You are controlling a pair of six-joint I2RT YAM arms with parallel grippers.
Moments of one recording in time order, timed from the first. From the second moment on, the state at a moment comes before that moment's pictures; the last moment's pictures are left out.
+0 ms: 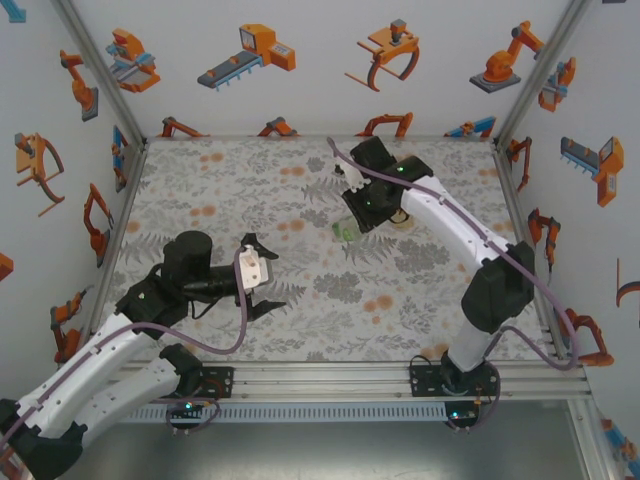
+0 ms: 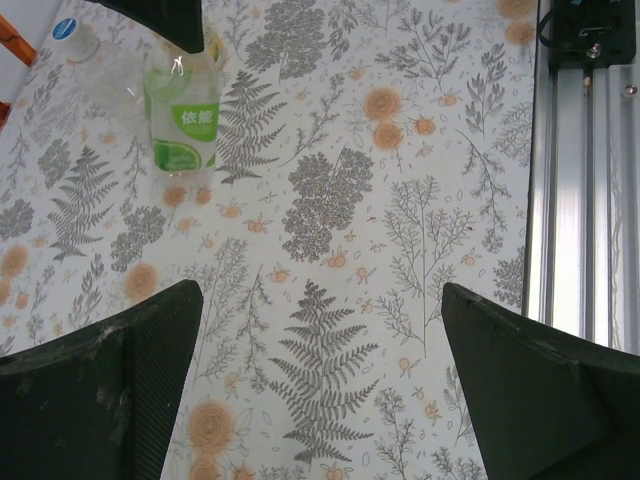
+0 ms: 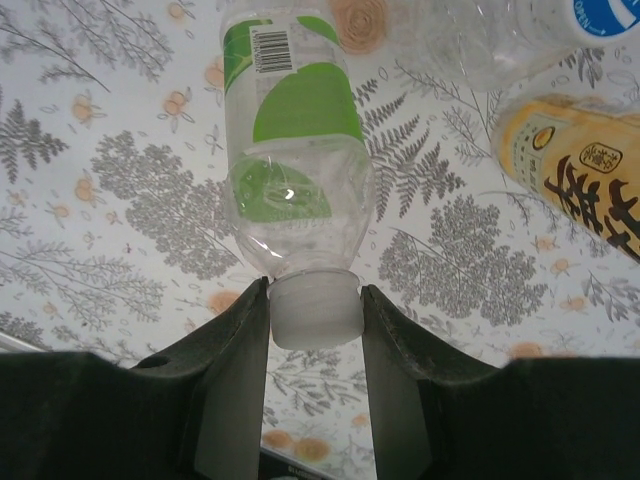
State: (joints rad) left arm -0.73 0.73 0.76 -0.45 0.54 0.53; right arm 0.58 1.74 1.65 -1.06 0.00 -0.10
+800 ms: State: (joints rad) left arm -0.73 0.76 0.76 -0.46 0.54 0.53; right arm 0.58 1.80 1.85 -1.54 -0.02 -0.08
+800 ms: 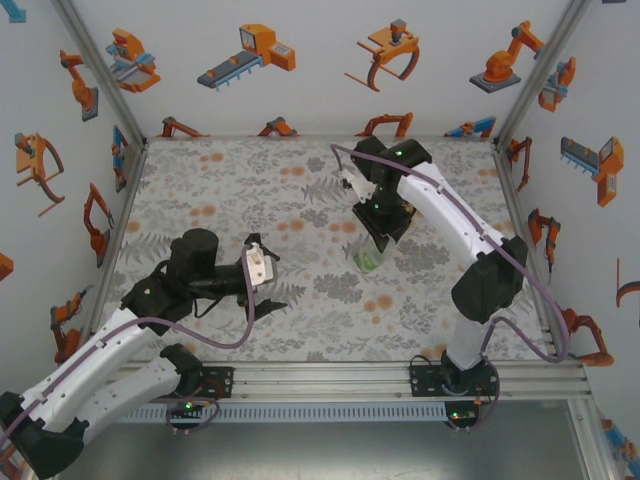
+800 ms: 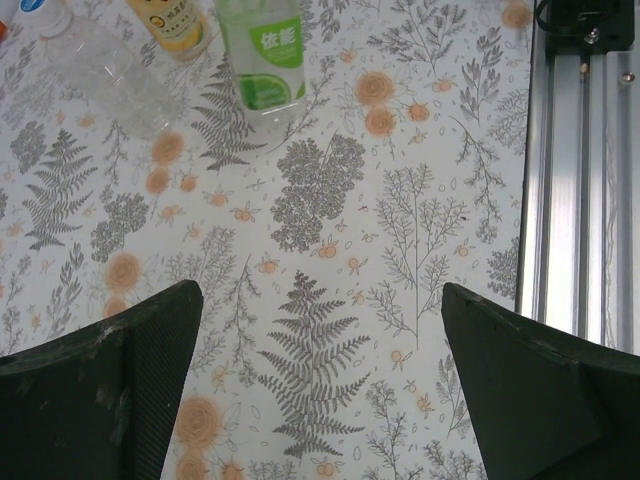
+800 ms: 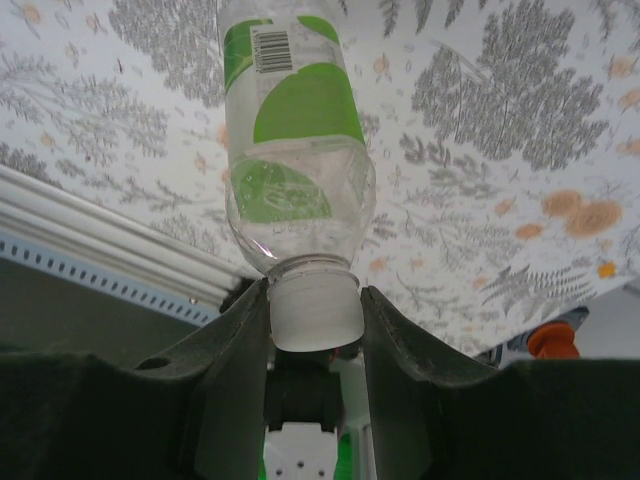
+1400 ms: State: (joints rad) left arm -0.73 0.76 0.76 -0.47 0.55 0.53; right arm 0.58 1.86 1.72 -1.62 0.01 -0.04
